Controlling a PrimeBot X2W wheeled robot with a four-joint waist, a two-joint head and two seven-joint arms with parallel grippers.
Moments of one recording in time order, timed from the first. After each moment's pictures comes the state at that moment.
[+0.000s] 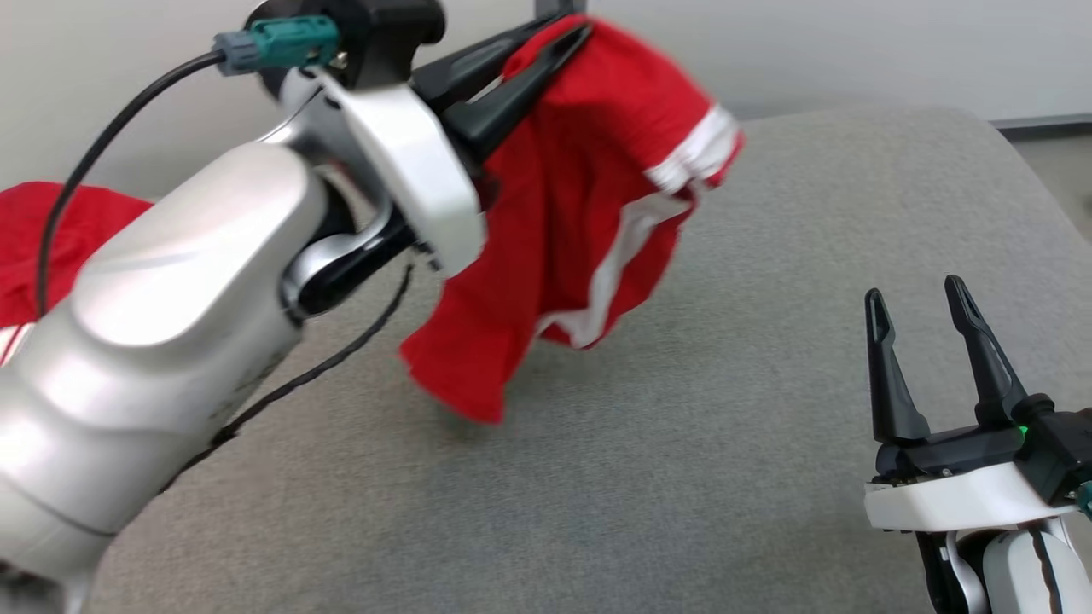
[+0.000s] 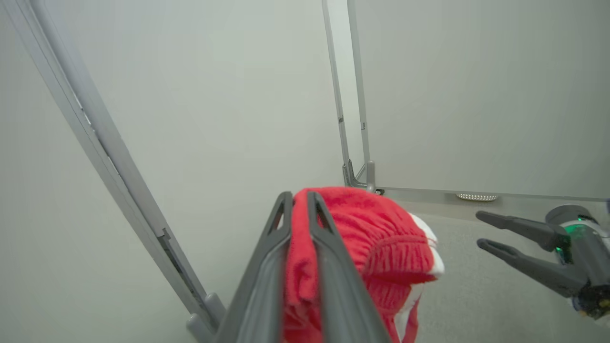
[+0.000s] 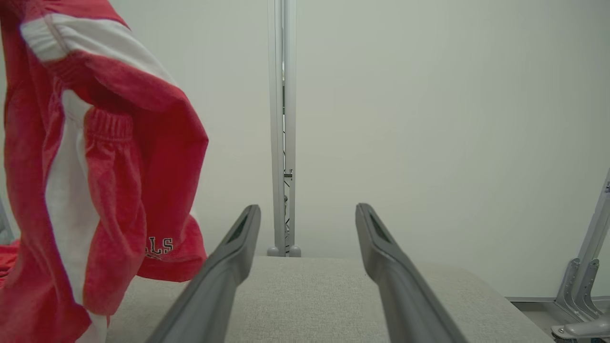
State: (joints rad) left arm -1.15 0.43 -1.02 0.25 -0.94 -0.13 0.02; right arm -0.14 -0.05 0.01 0.01 0.10 0.13 -0.26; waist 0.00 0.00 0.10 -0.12
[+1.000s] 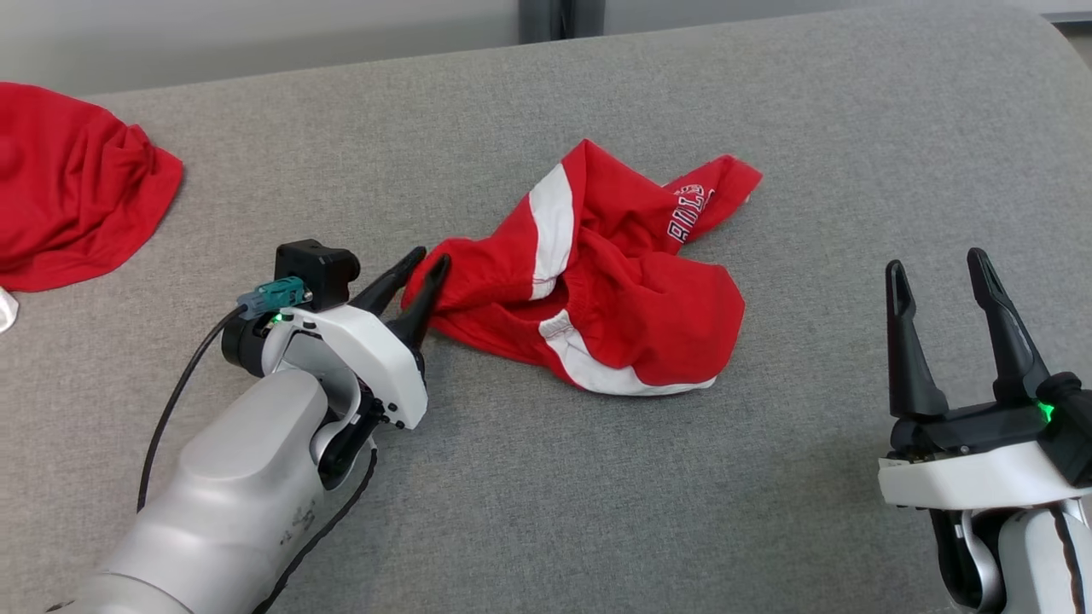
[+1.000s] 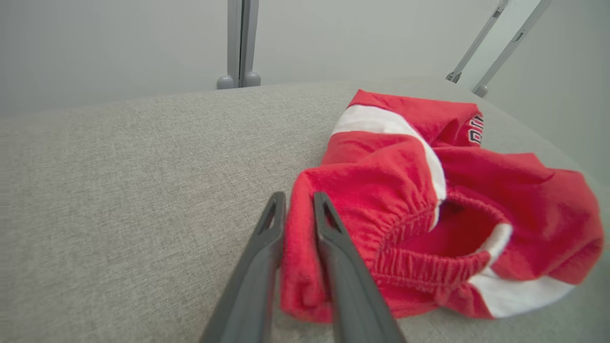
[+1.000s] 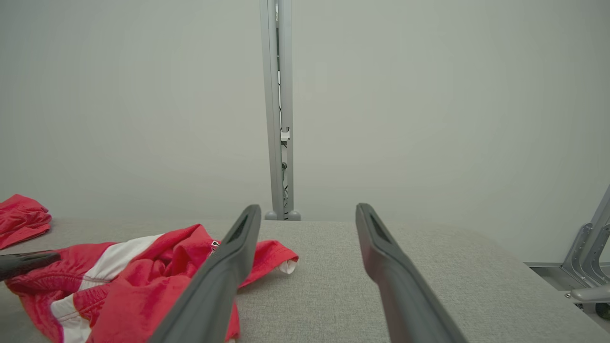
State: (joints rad) left arm -0.83 0.22 -1.00 0.88 -0.99 -0.13 -0.26; right arm -0.17 -0.05 -0.01 0.00 0.11 0.13 -0.26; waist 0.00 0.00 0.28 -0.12
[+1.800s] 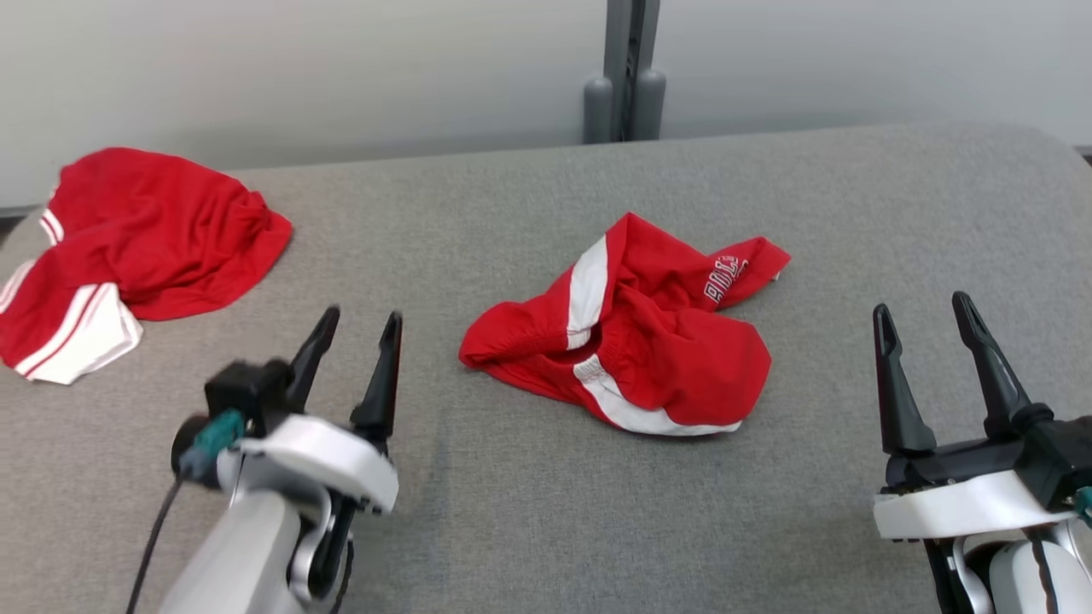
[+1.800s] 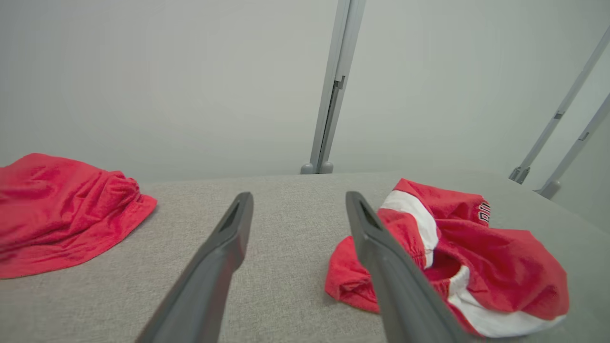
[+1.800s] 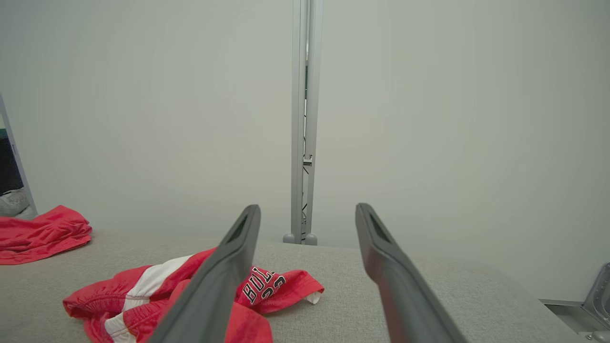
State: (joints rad) left arm -0.42 0.20 -0.44 0.50 -0.56 0.00 -0.26; right arm -0.13 -0.05 -0.02 0.04 0.06 0.13 -0.26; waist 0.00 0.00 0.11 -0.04
